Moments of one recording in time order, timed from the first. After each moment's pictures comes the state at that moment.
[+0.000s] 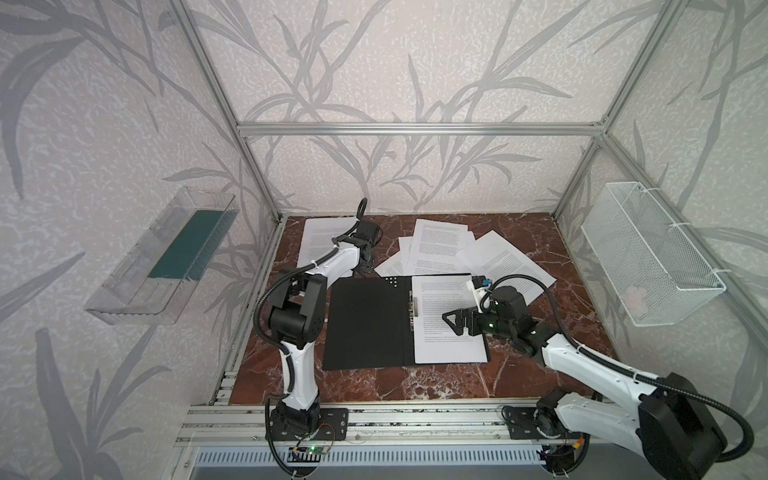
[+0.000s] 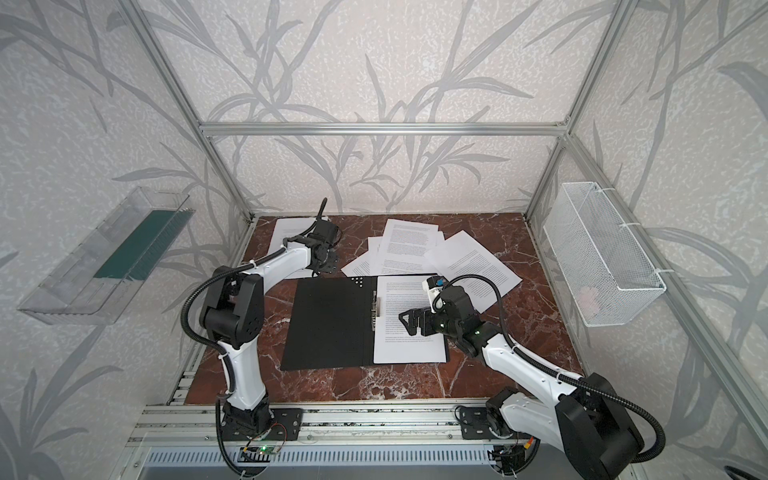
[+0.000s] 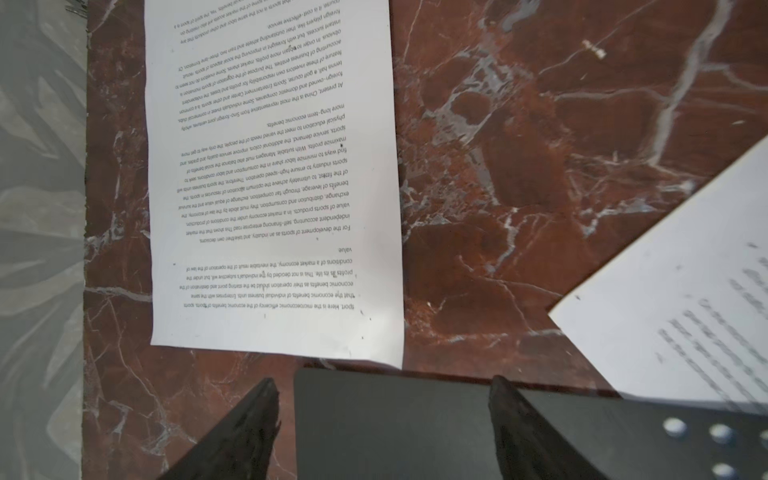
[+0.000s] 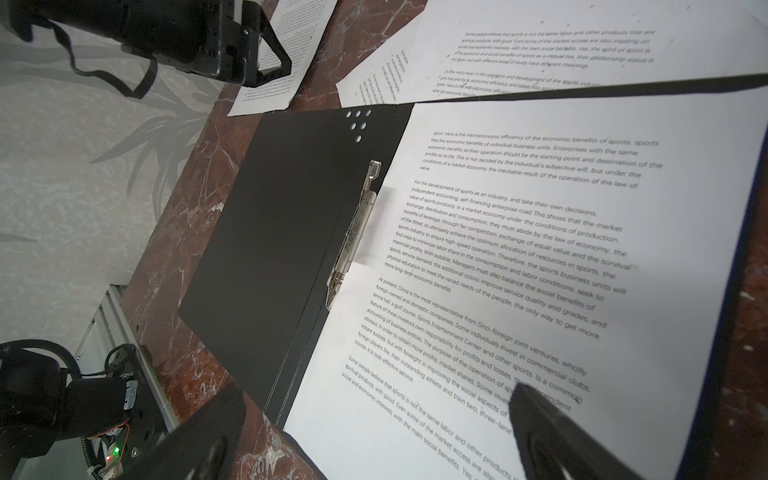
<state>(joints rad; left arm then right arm) -0.30 2.02 1.52 -0.67 -0.43 -0.15 0.54 1.12 0.49 0.01 -0.33 0.47</state>
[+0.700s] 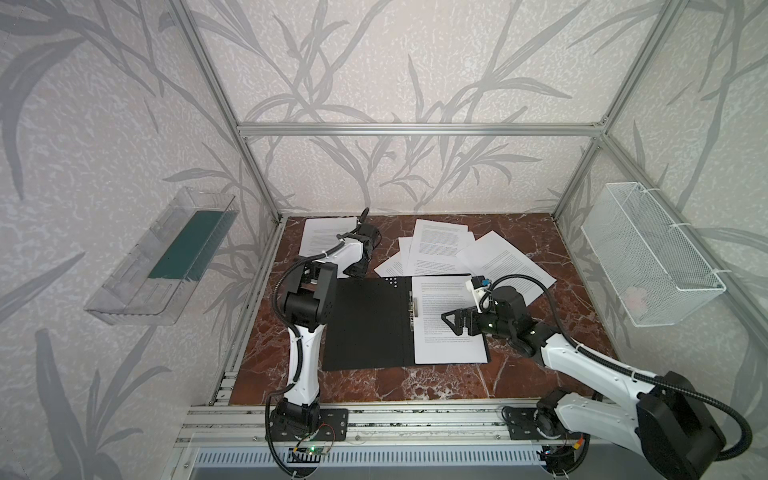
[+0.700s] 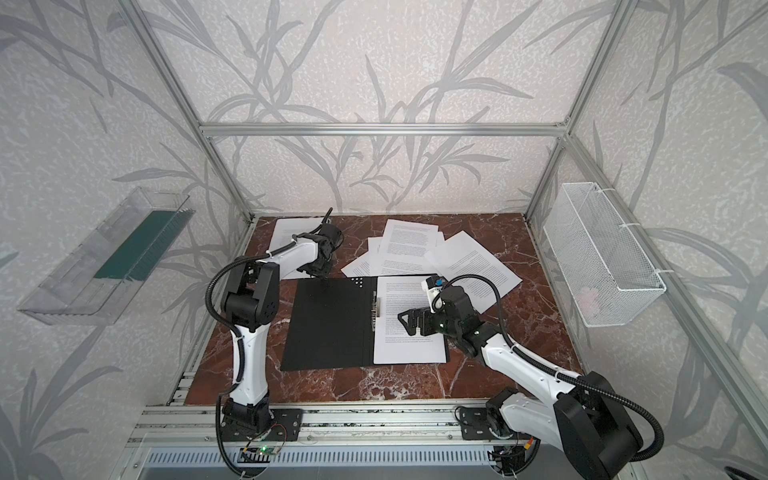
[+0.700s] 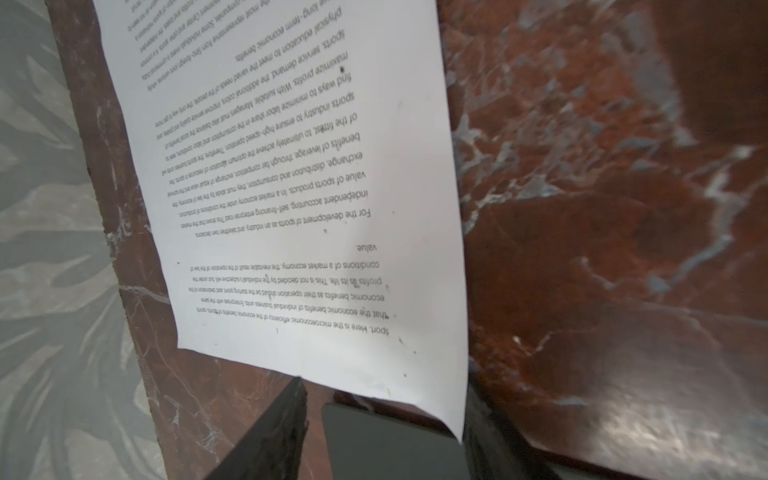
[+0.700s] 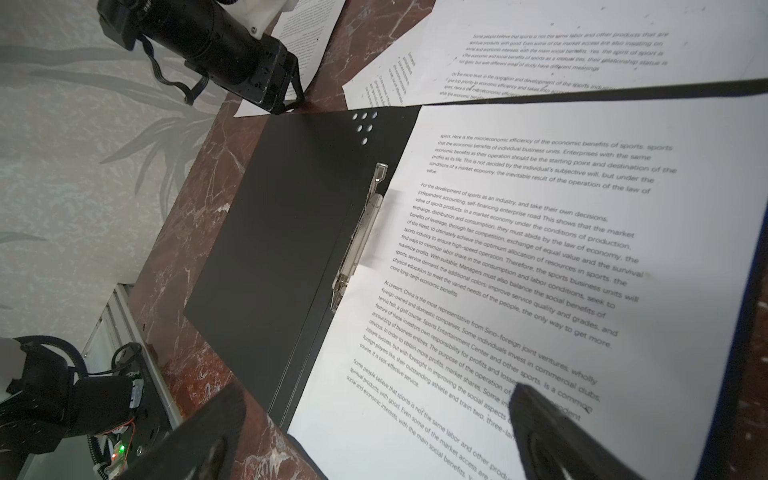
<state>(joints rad) -0.26 2.19 1.63 -0.80 -0.52 -0.07 0.54 1.13 0.49 0.02 -0.34 0.47</state>
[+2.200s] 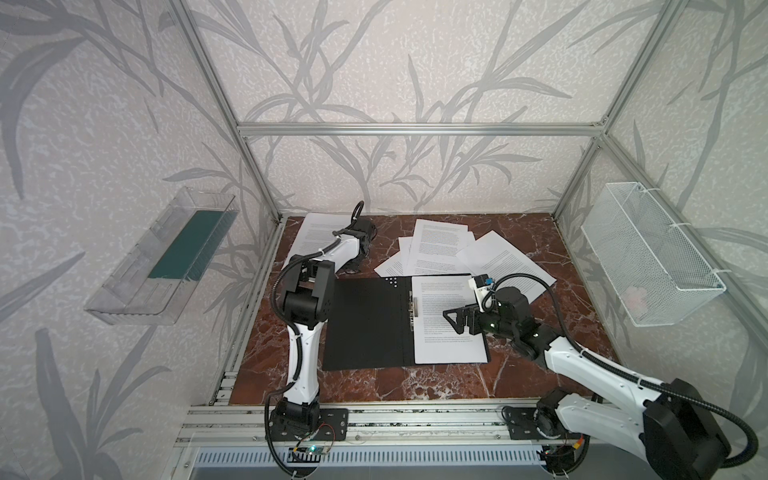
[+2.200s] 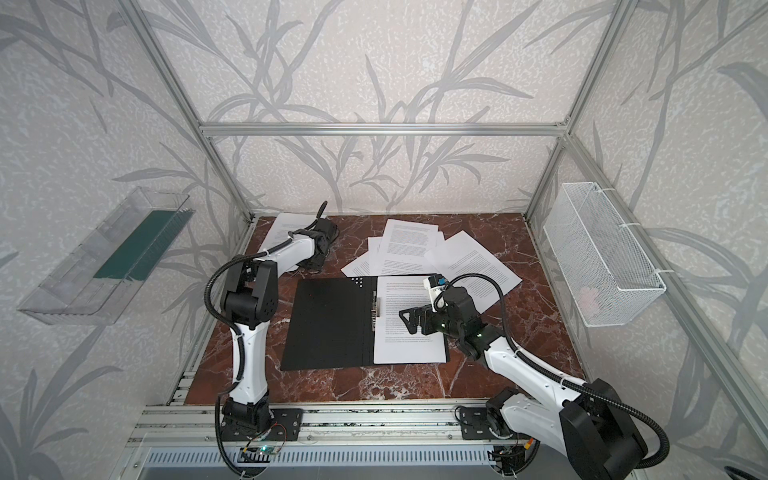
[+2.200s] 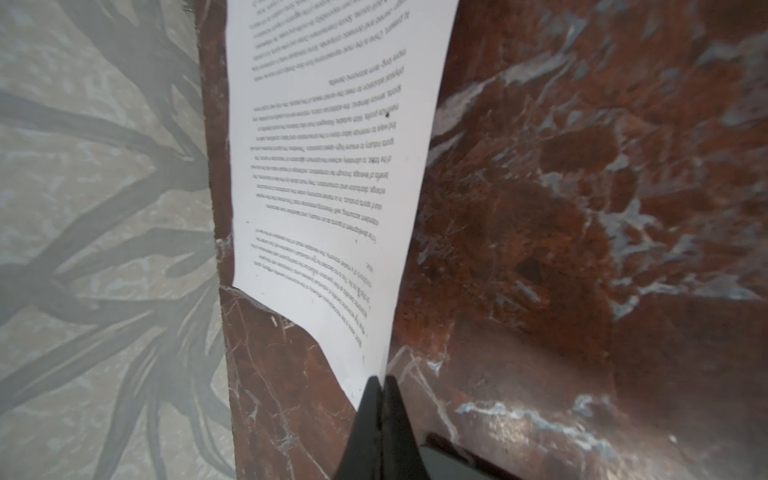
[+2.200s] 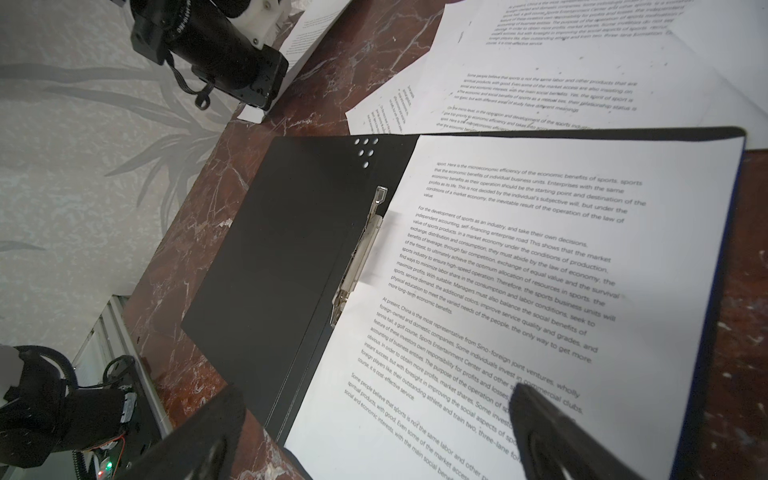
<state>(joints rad) -0.25 2.18 1.69 -0.79 -0.69 -0.05 0.54 1.08 0.47 0.05 -0.30 0.46</state>
